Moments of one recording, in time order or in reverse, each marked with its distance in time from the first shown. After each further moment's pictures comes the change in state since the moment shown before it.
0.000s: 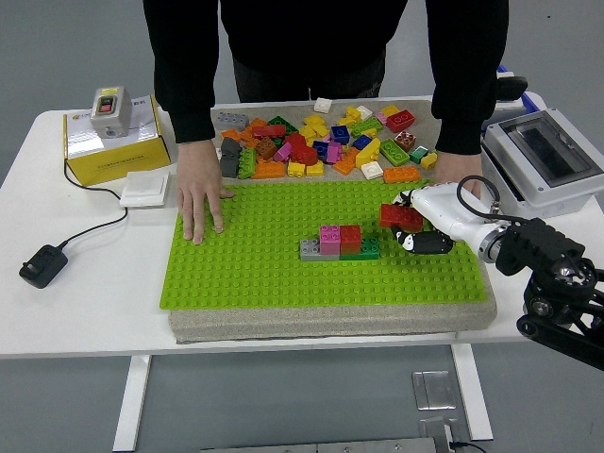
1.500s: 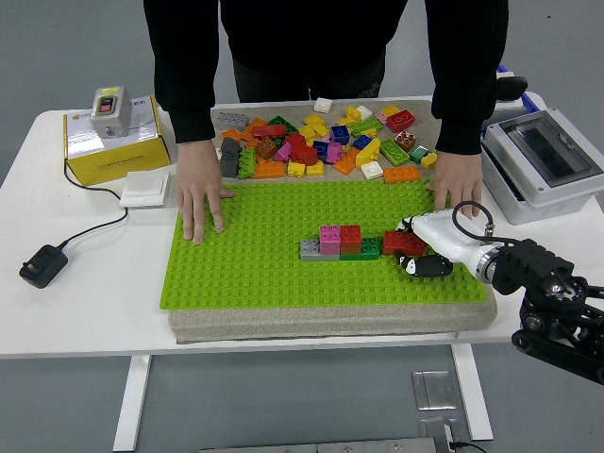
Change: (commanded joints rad) left arm -0.003 0.000 0.012 0.000 -0.009 -0.003 -0.004; right arm 0.011 0.048 -0.093 -0.107 0.033 -0.014 0.027
